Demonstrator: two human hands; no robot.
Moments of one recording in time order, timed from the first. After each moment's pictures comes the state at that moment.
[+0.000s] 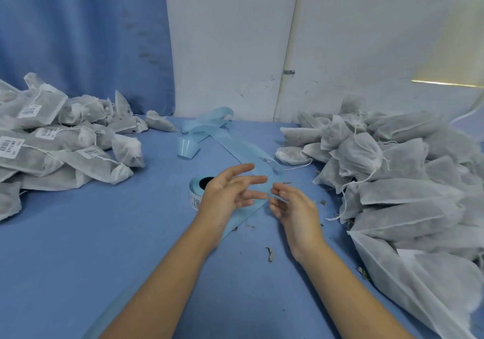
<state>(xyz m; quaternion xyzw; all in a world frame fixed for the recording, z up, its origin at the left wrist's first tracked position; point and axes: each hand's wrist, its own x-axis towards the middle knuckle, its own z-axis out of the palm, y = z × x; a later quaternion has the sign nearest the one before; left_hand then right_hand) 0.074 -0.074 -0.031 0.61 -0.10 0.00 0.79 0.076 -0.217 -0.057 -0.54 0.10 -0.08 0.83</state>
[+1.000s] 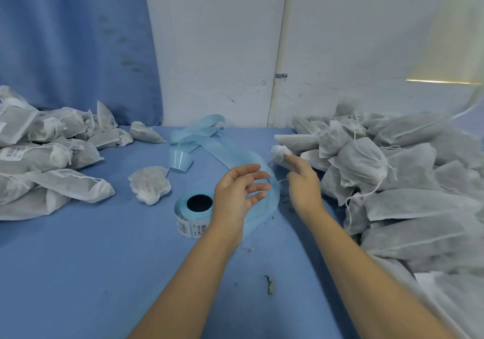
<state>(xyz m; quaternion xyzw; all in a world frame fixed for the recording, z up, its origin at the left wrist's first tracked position) 0.119 -0.112 -0.023 0.51 -0.01 0.01 0.86 0.165 -0.250 -0.042 -0.78 0.02 -0.21 0.59</state>
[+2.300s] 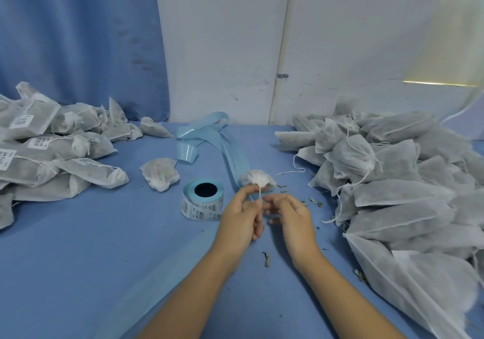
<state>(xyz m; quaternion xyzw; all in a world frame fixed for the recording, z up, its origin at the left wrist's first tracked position) 0.067 -0.112 -0.055 0.63 -0.04 -0.01 0.78 0.069 -0.218 -0.060 -0.68 0.04 -0.11 0.72</state>
